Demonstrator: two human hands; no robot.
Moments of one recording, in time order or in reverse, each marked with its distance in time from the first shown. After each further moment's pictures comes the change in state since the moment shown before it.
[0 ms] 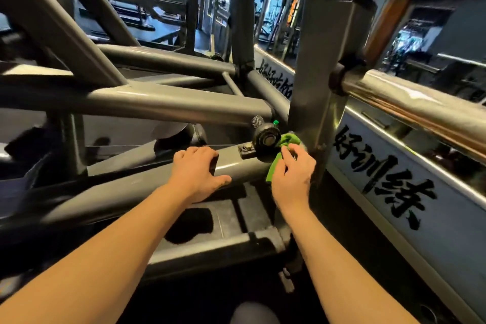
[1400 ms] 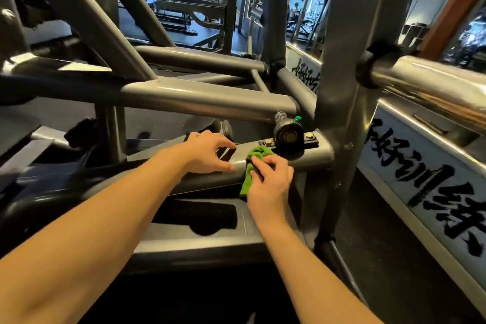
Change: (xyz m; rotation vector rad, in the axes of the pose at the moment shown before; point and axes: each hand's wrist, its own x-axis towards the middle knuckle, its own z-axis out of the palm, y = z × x) left_hand 0.027 -0.024 -0.036 0.081 -0.269 0.064; right_hand -0.054 -0.036 0.044 0.275 -0.142 -0.060
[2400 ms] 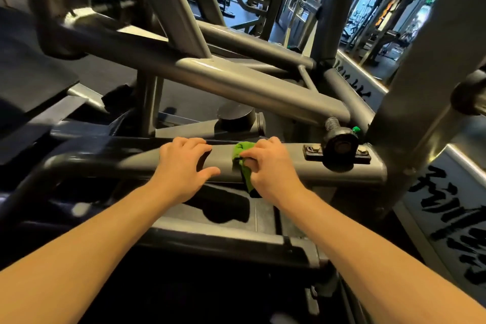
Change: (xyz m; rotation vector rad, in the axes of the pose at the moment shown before) left_hand -0.106 -0.059 0.058 -0.093 0.420 -0.343; right_hand 0.040 -0.058 0.044 -0.549 -0.648 -0.518
